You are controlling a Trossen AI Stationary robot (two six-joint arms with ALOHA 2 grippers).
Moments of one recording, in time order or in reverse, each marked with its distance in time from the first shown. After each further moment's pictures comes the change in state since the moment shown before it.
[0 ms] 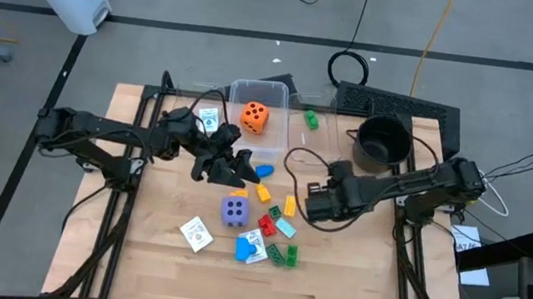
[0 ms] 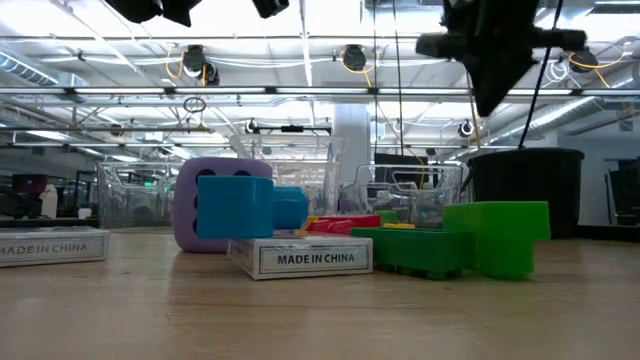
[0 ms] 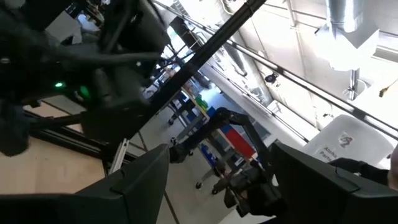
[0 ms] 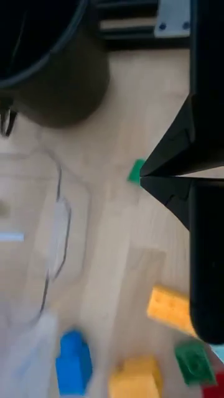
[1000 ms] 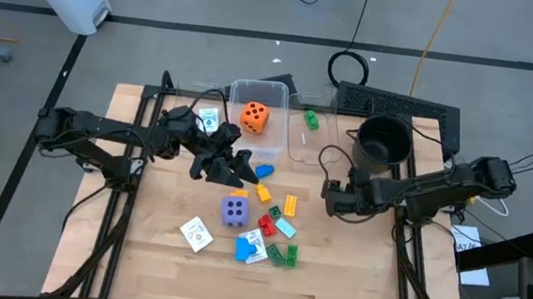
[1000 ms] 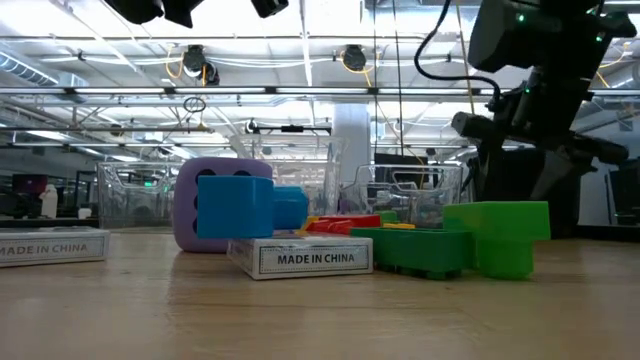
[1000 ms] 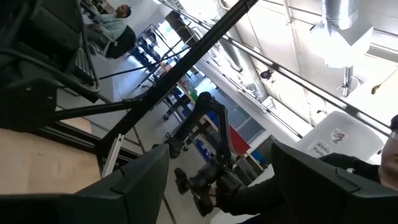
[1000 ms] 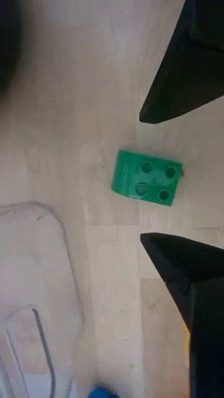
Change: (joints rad) left arm 0.014 0.000 0.000 0.008 0.041 -0.022; right arm -0.091 -0.283 -0.656 0.679 -0.062 0.100
